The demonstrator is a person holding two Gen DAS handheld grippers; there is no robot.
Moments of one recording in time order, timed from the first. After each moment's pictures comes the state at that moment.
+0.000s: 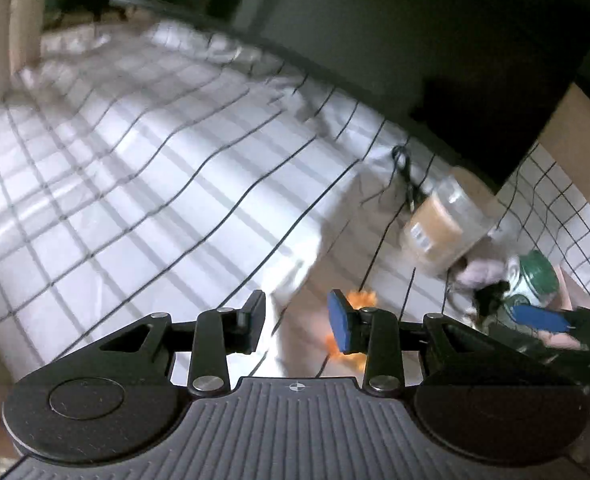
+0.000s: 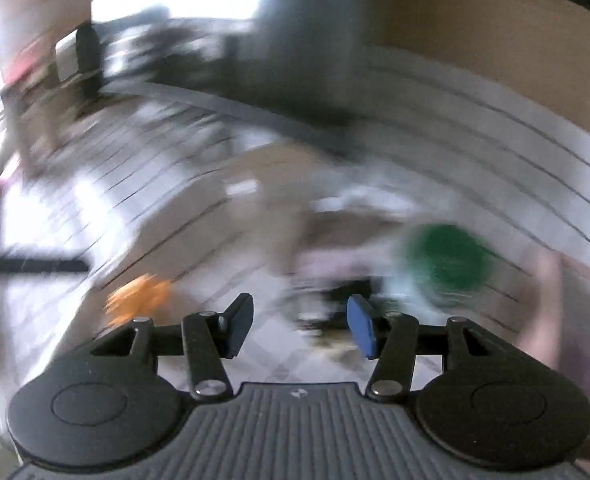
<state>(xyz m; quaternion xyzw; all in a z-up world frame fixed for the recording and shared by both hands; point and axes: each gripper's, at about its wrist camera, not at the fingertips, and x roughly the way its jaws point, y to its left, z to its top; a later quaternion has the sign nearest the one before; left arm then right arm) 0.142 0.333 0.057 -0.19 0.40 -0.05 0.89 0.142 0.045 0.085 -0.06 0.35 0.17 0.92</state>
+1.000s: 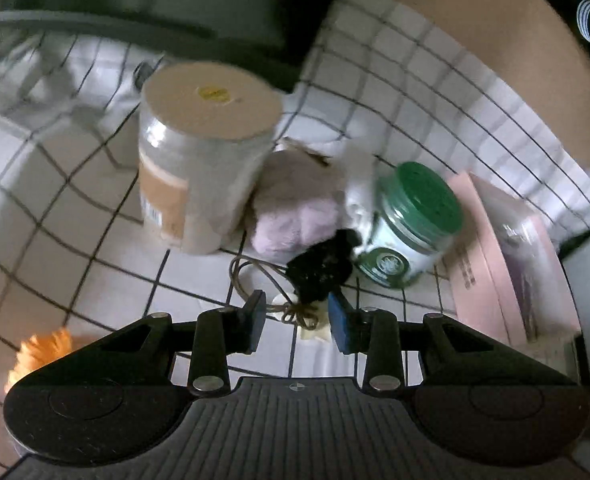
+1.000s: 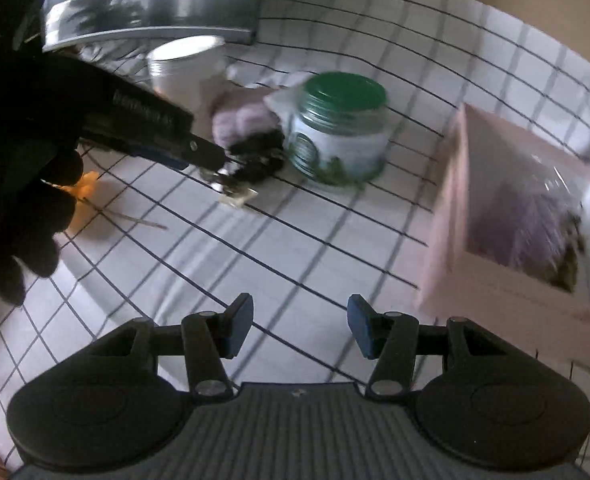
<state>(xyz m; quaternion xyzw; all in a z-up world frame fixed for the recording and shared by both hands) 0.235 0.141 0.041 -0.10 0.47 -0.22 0.85 0.081 -0.033 0.041 -0.01 0.43 0.04 0.90</state>
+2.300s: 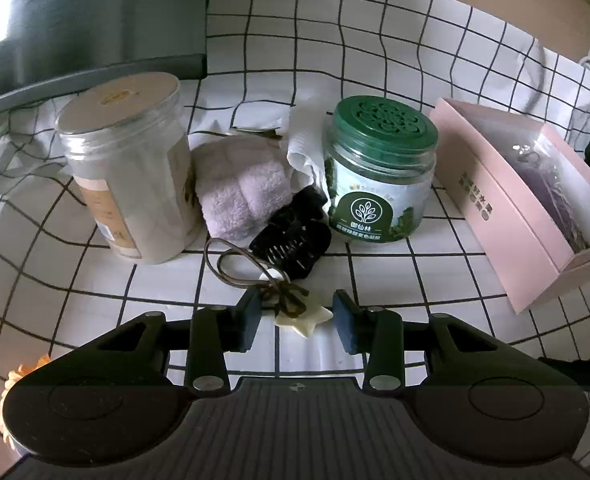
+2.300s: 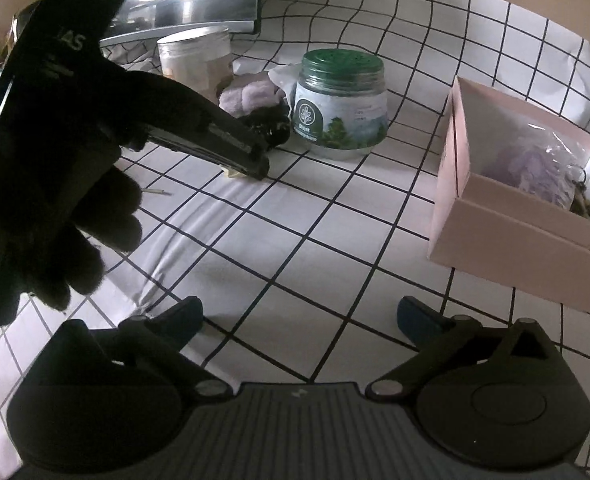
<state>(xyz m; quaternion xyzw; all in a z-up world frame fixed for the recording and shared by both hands) 0.198 0.089 0.019 0.06 0.40 -0.23 0.88 0.054 -0.029 0.008 0.00 0.39 0.05 0.92</state>
